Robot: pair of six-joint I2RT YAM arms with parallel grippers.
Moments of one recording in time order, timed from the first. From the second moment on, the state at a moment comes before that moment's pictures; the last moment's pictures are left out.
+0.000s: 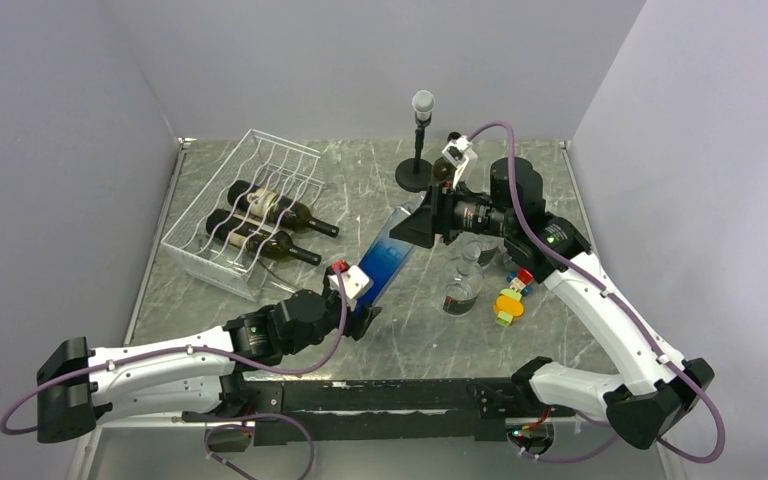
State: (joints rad) left arm -1.18 0.90 0.51 0.10 -0.33 -0.12; right arm 0.56 1.12 1.24 -0.45 -0.60 0.49
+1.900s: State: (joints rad) left arm -1.25 0.74 0.49 0.09 -0.73 0.97; right arm 0.55 0.89 1.33 -0.61 -0.27 0.17
